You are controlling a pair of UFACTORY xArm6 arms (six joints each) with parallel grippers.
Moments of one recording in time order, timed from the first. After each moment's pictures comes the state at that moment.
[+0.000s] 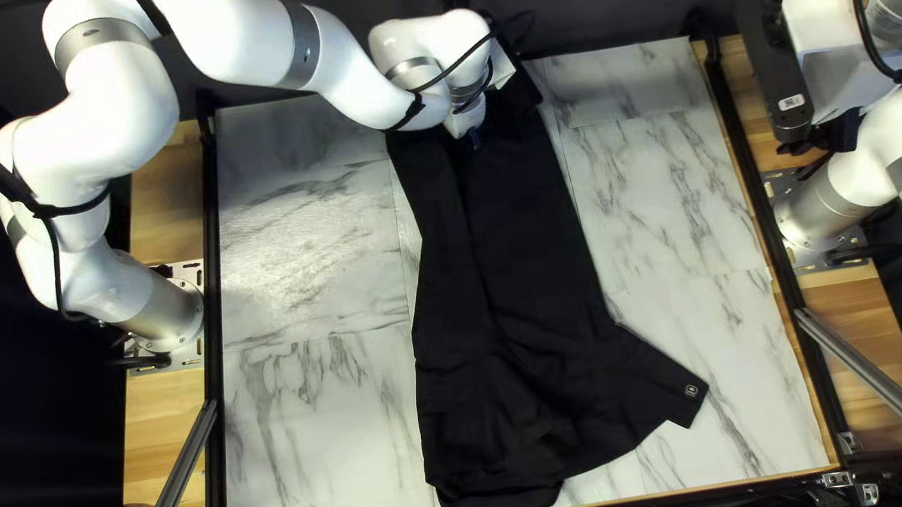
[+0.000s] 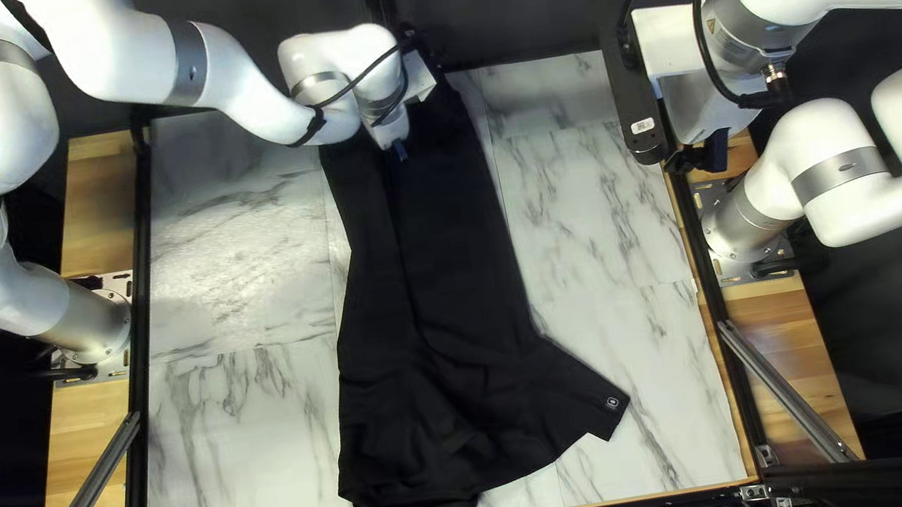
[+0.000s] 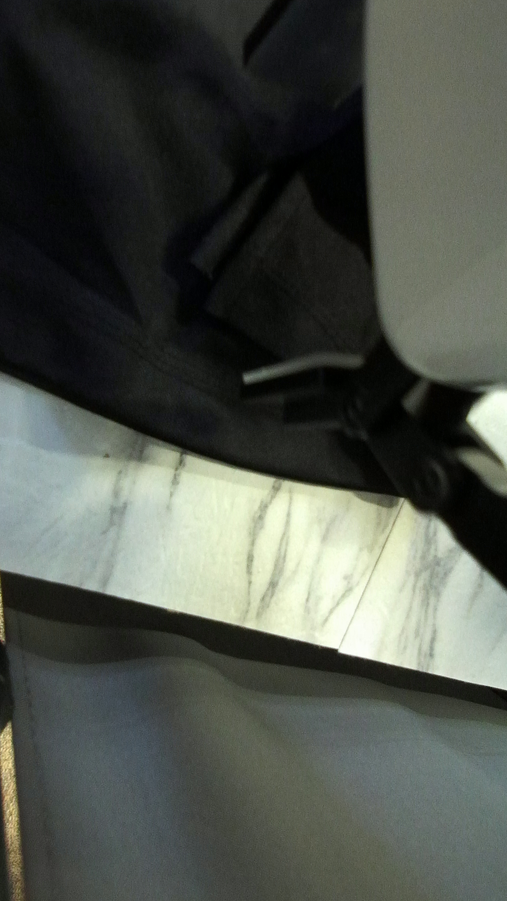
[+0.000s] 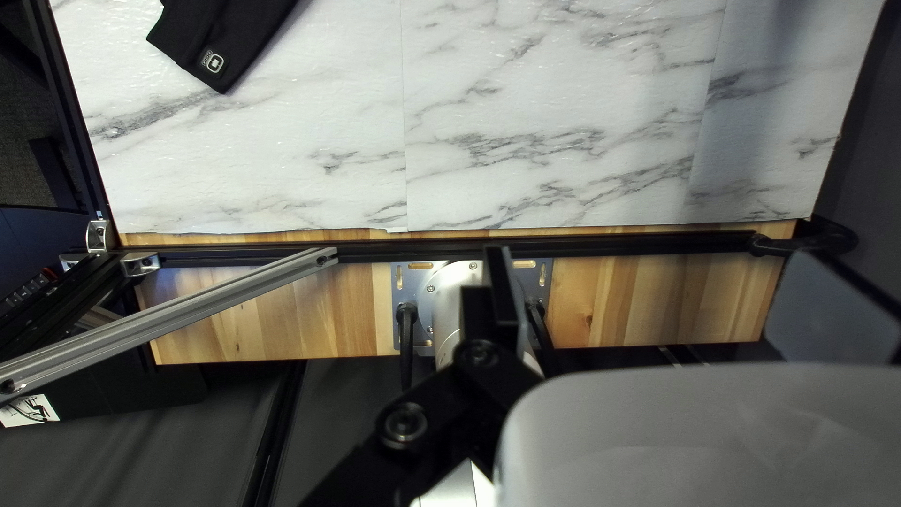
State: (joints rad) left arm 0.42 0.56 -1.36 0.26 0.81 -0.18; right arm 0.11 -0.88 -0.90 -0.08 1.72 0.07
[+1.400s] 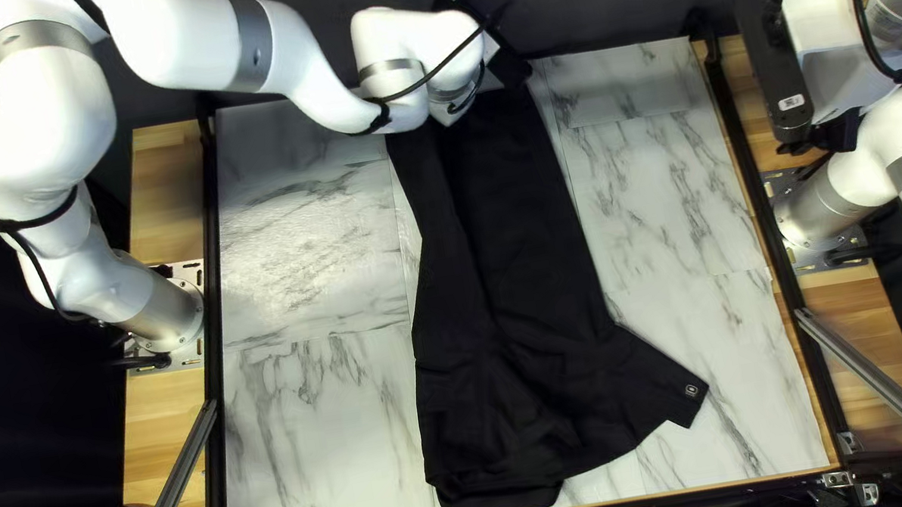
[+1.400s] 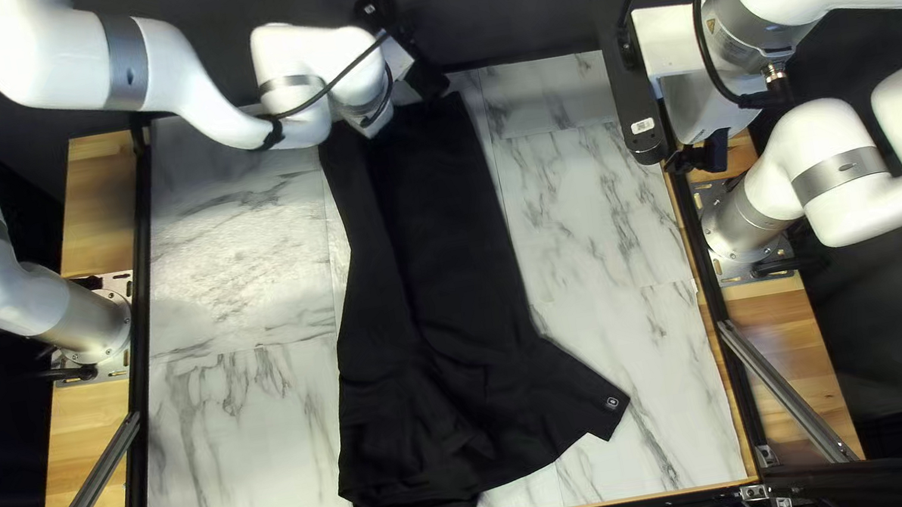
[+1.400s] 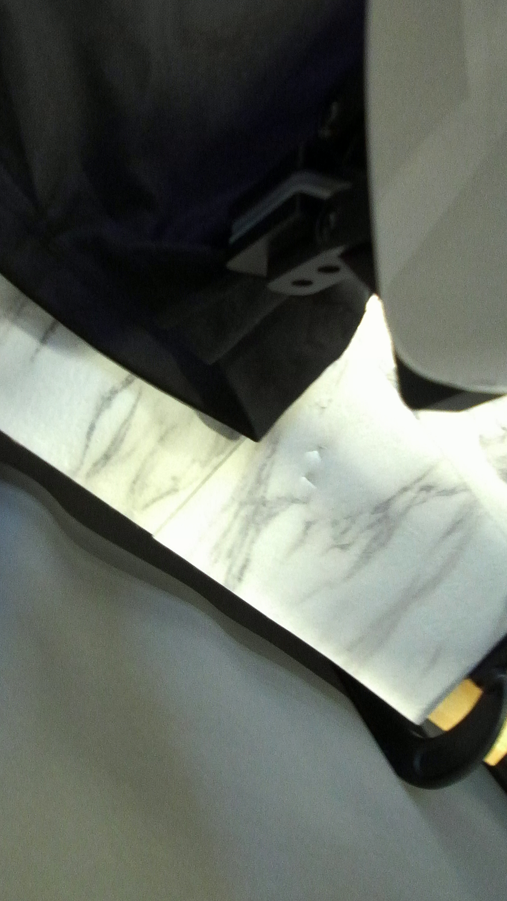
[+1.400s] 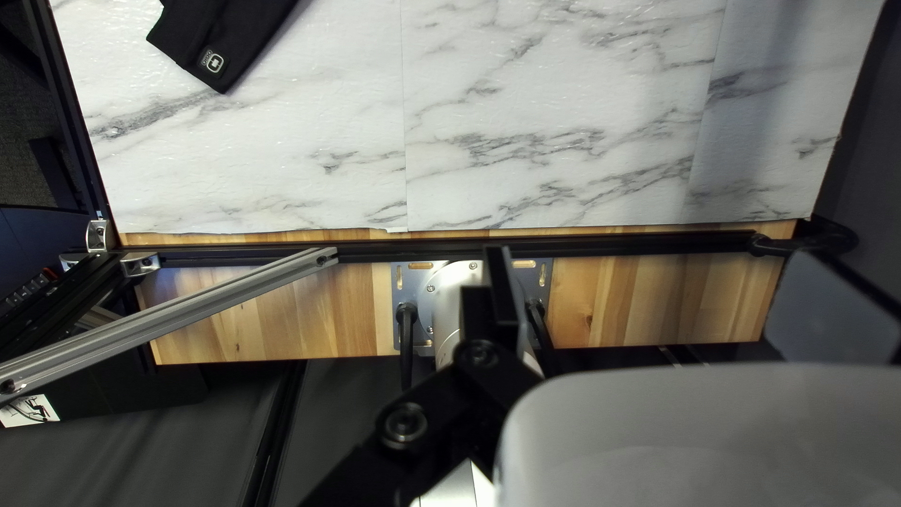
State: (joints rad) left arm 0.31 0.27 -1.20 0.50 0.99 -0.70; right arm 0.11 -0.88 -0.90 -0.08 1.72 0.07
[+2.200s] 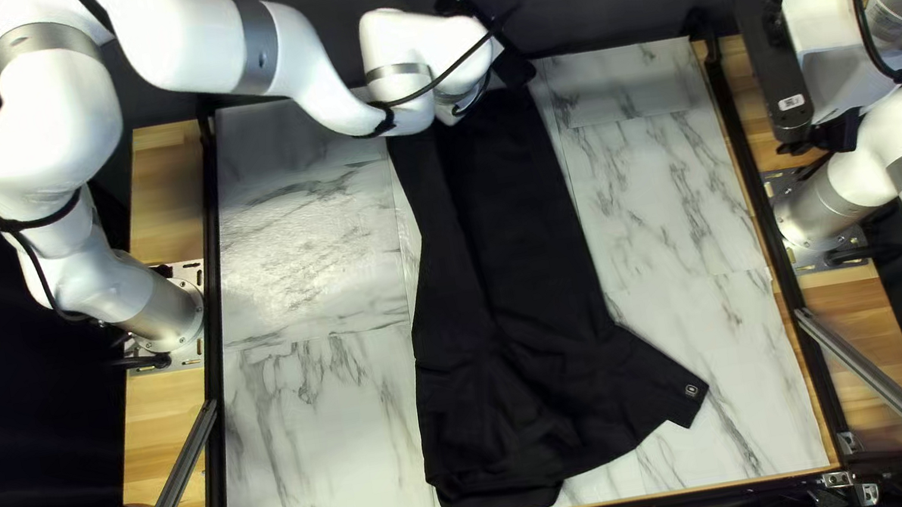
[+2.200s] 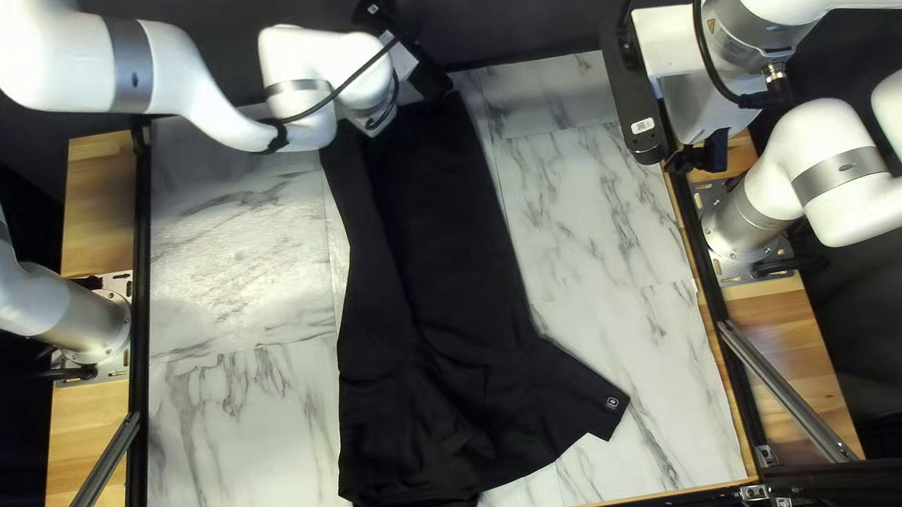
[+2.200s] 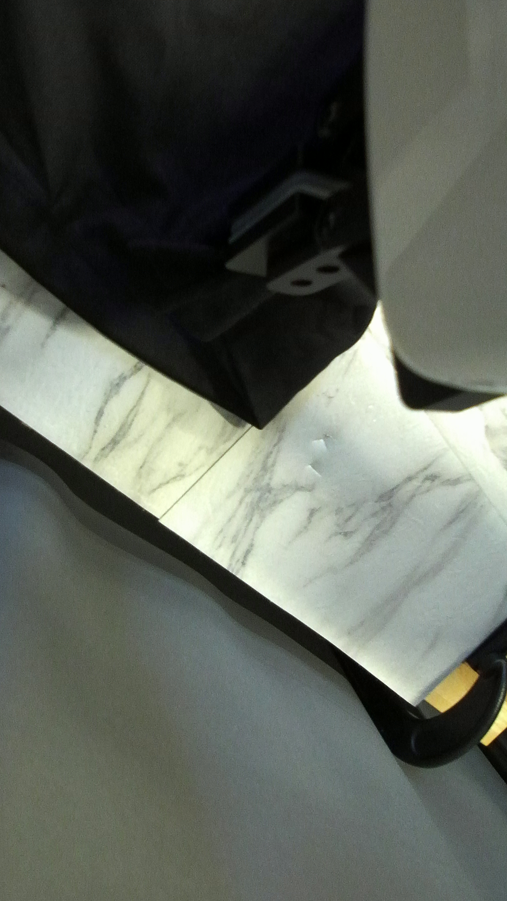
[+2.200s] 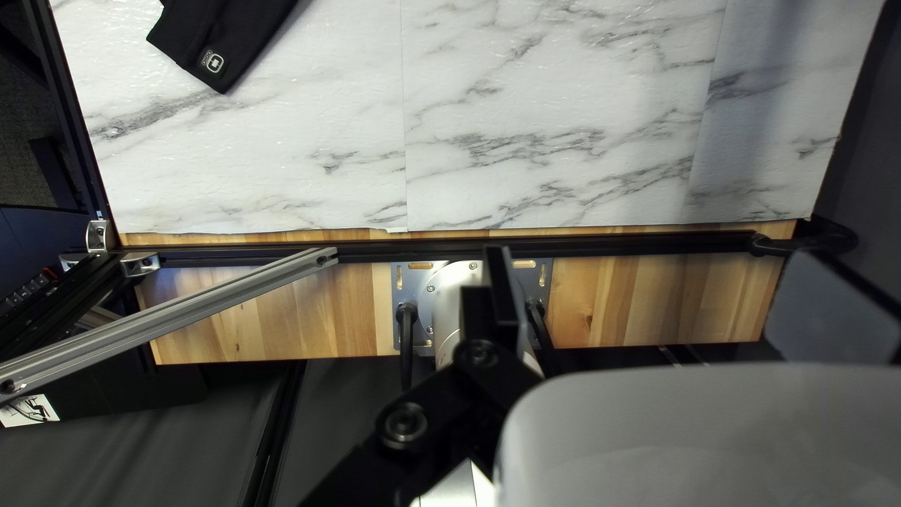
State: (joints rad) left arm 0.36 0.44 -1.31 0.49 0.96 -0.65; right arm 0.11 -0.88 -0.90 -0.08 1.72 0.07
